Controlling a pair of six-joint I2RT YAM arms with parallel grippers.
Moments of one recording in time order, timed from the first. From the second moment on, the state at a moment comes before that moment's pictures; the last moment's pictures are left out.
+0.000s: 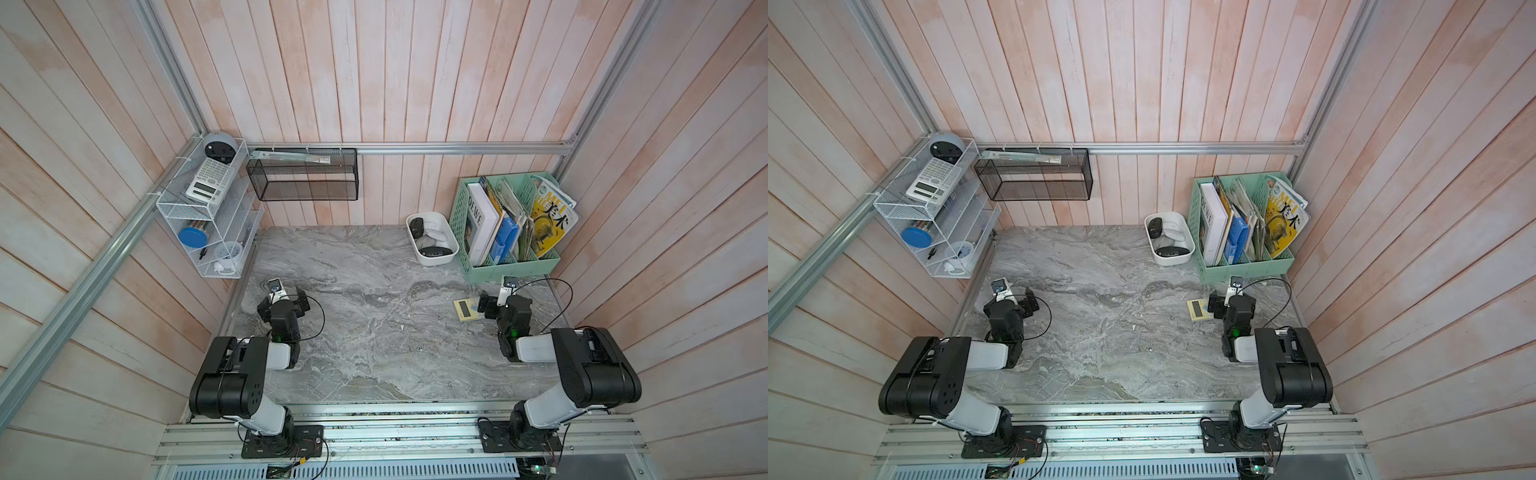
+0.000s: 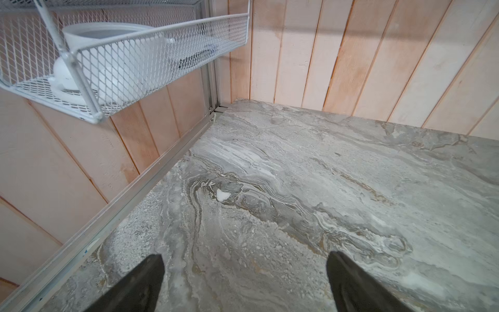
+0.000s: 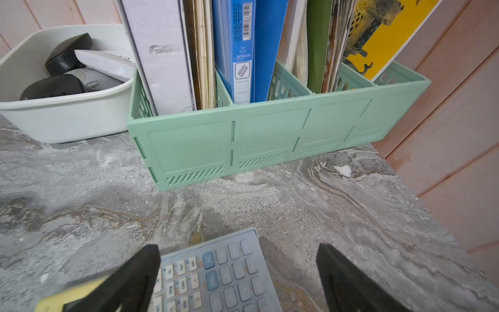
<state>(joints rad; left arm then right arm) -0.02 1.55 0.35 0.93 -0.36 -0.10 0.04 1.57 0.37 0.85 0.17 0.02</state>
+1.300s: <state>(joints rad) -0.25 0.78 0.44 0.37 -0.47 -0.37 0.20 0.80 0.45 0.22 0.06 0.21</state>
